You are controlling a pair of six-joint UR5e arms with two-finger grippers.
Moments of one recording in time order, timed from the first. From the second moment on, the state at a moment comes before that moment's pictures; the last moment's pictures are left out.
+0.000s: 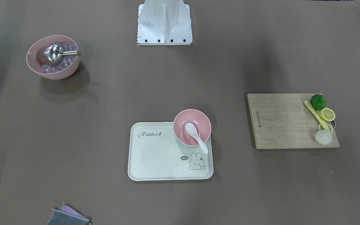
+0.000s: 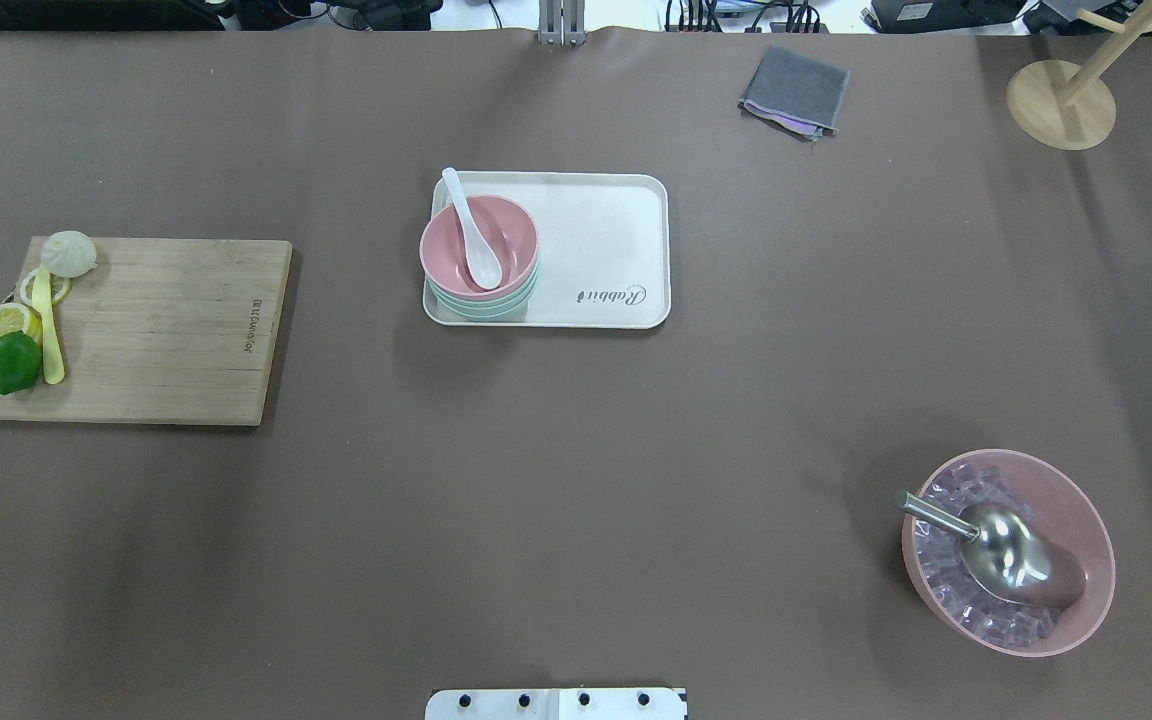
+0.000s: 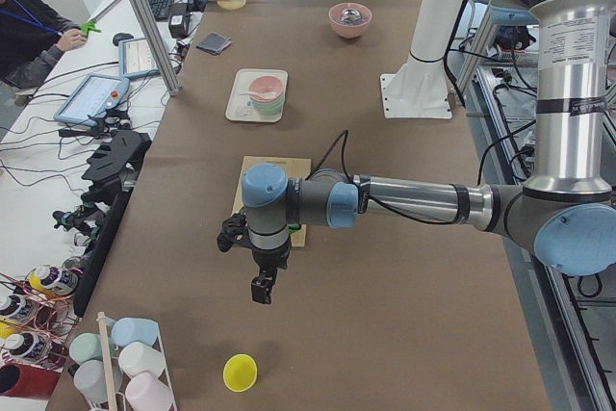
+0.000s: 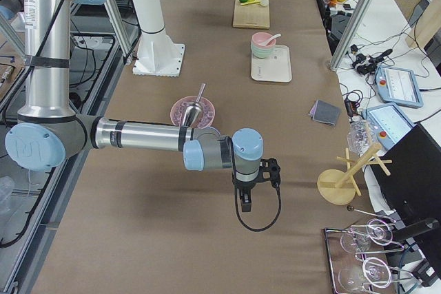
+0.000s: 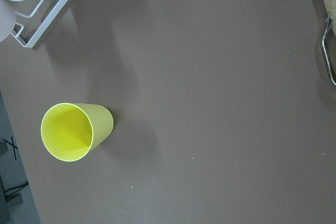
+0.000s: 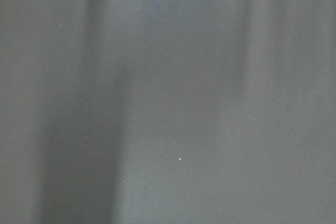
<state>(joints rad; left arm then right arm) -1.54 -1.50 -1.72 -1.53 -2.14 0.25 1.52 -1.65 1.61 -1.42 2.27 0.00</state>
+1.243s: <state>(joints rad) -1.54 -1.50 -1.72 -1.54 -2.14 0.25 1.52 -1.65 1.61 -1.42 2.28 0.00</state>
